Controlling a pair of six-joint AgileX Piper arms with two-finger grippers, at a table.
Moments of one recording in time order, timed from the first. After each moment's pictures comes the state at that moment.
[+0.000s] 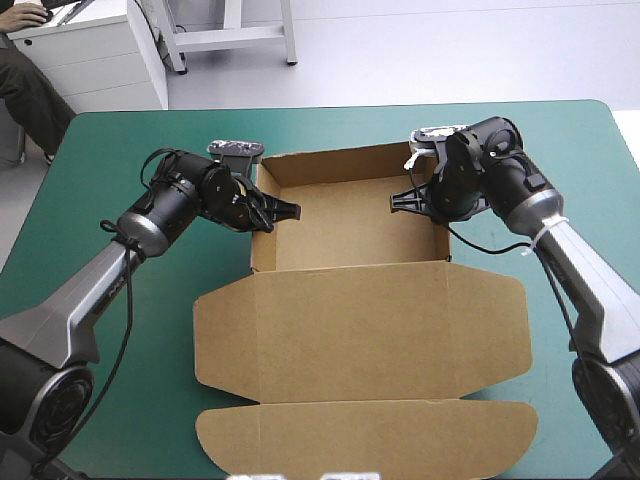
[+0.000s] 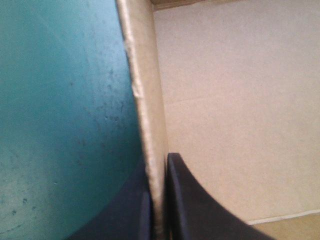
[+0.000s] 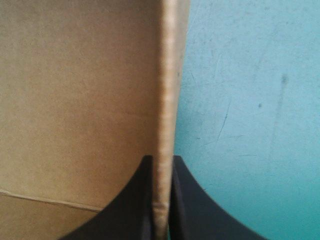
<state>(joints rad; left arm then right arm) -0.47 1.70 -1.52 -0.04 0.98 -0.33 0.42 1.71 -1.69 -0.09 1.25 0.29</state>
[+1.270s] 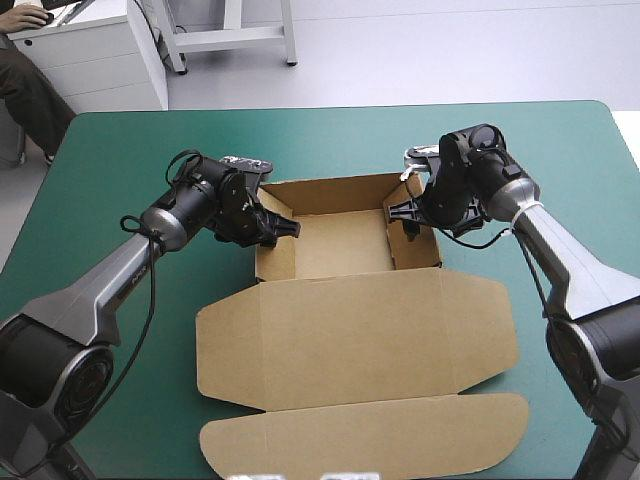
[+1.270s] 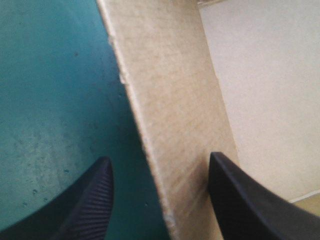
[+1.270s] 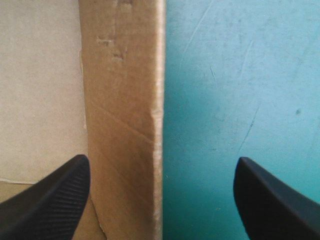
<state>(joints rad) -0.47 1.77 -1.52 0.00 1.03 -0.30 0.36 1.84 -1.69 0.01 1.24 0.20</state>
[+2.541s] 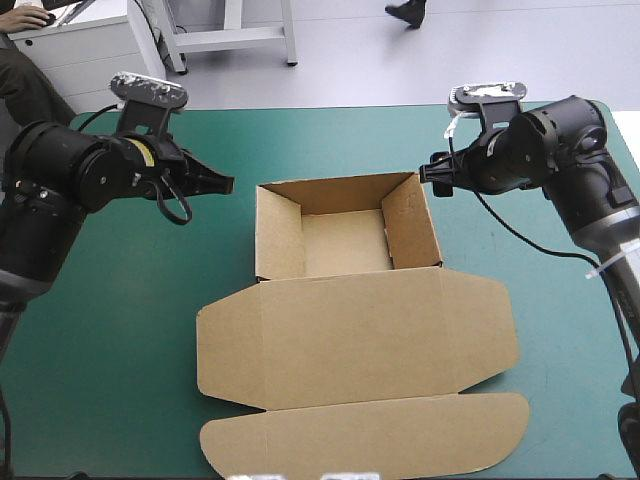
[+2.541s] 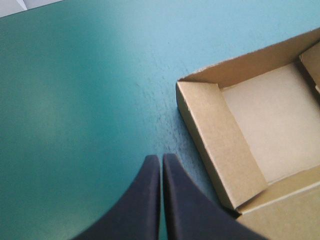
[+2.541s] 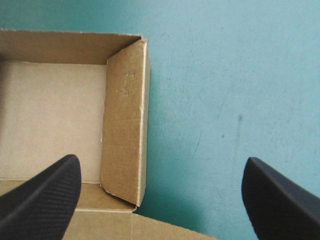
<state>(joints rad) -0.47 1.38 -1.74 0.15 1.25 -0.18 0.36 1.53 -1.75 -0.09 1.25 0.20</state>
